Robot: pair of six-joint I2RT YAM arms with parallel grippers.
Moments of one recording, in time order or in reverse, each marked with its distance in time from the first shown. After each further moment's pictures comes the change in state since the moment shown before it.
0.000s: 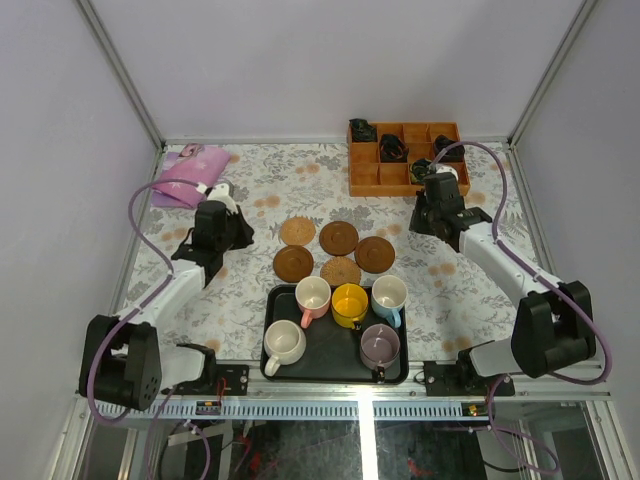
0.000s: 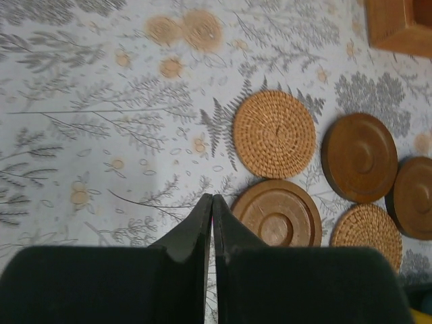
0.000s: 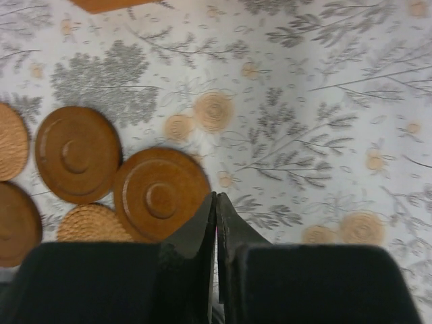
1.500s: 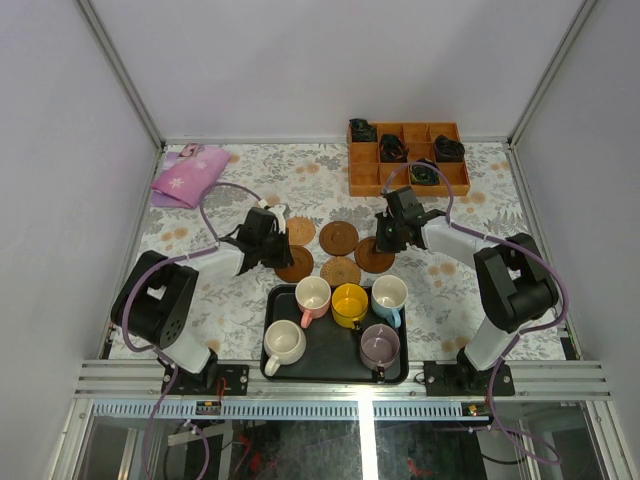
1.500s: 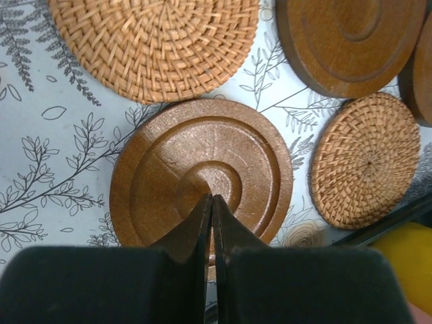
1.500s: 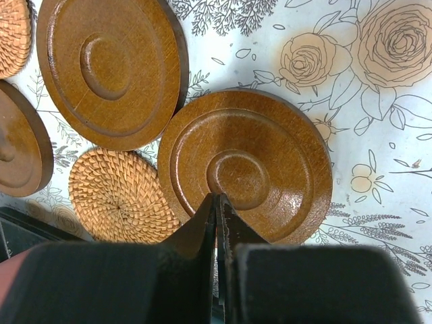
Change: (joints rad) left arm -0.230 0.386 0.082 -0.013 0.187 0.022; right arm 0.130 0.302 0.002 0.116 -0.307 0.020
